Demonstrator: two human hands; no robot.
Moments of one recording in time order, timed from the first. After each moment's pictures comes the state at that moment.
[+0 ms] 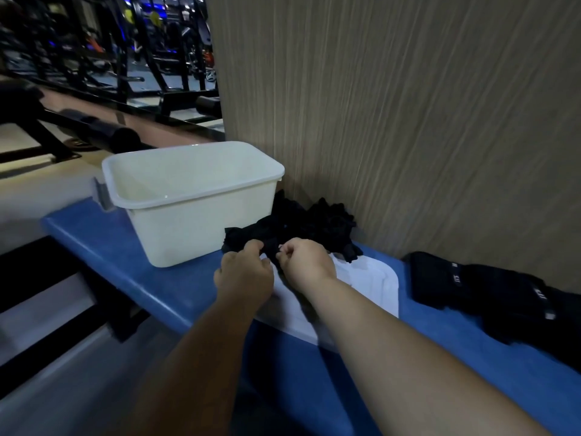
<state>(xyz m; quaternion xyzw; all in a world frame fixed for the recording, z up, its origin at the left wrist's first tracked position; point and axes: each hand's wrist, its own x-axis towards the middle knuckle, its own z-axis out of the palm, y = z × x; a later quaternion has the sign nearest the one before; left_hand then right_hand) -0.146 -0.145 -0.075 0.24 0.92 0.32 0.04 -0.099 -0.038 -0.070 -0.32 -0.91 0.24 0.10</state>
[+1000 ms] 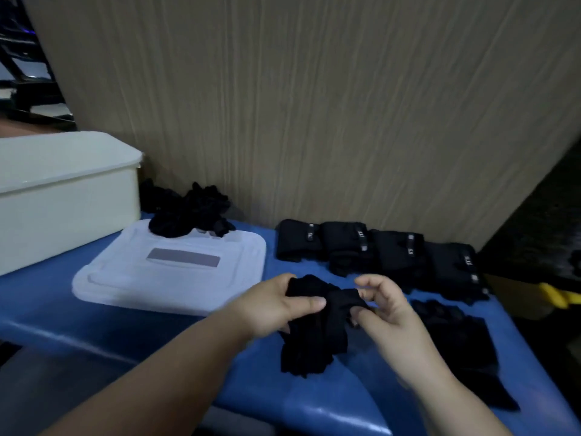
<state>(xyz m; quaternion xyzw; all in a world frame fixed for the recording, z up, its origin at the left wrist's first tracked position) 0.052 -0.088 -0.057 0.44 0.62 0.42 0.49 0.242 -0.022 -0.064 -0.35 -0.65 0.56 0.37</state>
